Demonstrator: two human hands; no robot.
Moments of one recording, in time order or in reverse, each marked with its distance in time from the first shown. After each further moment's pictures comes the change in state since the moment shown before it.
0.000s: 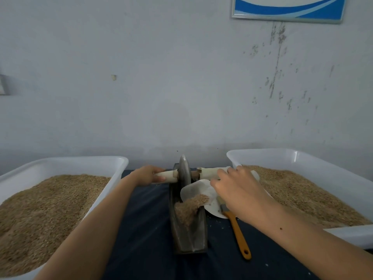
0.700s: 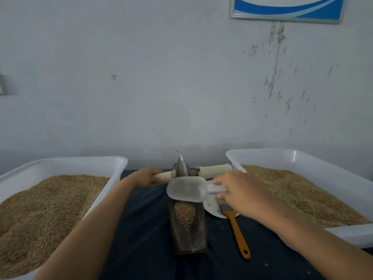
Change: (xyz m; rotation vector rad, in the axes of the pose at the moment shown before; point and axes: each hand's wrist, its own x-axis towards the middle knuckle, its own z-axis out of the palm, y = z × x) left_hand -0.003 -0.004 0.005 -0.081 0.005 0.013; right_hand 0.001 0.009 0.010 0.528 -0.039 0.261
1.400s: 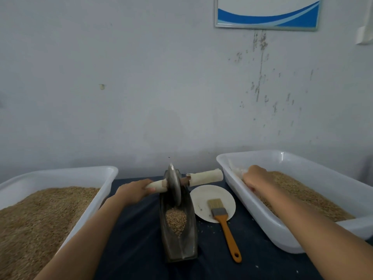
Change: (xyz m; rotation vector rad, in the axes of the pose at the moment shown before) left_hand -0.008 -0.001 0.013 0.211 0.089 -0.072; right_hand 0.060 0.123 0.043 0.297 0.025 0.726
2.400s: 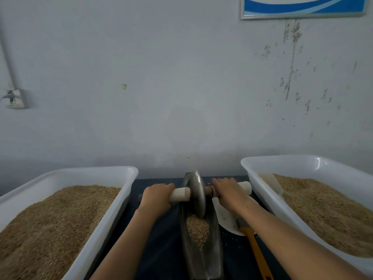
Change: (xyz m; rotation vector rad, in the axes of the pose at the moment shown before) left_hand -0.004 0.018 0.018 0.388 0.241 0.010; right_hand 0.002 -0.080 0.104 -0.388 0.052 -0.828
